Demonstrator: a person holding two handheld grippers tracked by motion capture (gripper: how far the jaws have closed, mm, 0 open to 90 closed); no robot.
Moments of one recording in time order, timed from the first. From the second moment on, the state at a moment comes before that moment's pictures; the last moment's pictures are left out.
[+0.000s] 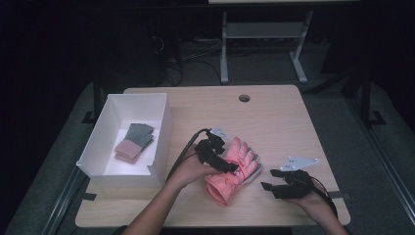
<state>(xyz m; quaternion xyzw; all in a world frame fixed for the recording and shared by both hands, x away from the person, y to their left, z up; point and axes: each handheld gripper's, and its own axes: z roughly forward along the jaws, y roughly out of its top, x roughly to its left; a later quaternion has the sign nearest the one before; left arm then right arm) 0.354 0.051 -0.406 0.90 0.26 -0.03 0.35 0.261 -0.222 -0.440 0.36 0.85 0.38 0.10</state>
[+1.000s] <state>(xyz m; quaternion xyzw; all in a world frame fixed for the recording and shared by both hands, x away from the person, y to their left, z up) 0.363 0.032 -0.452 0.90 0.28 -0.11 0.30 0.261 -0.222 -0.439 0.36 0.85 0.38 0.11</state>
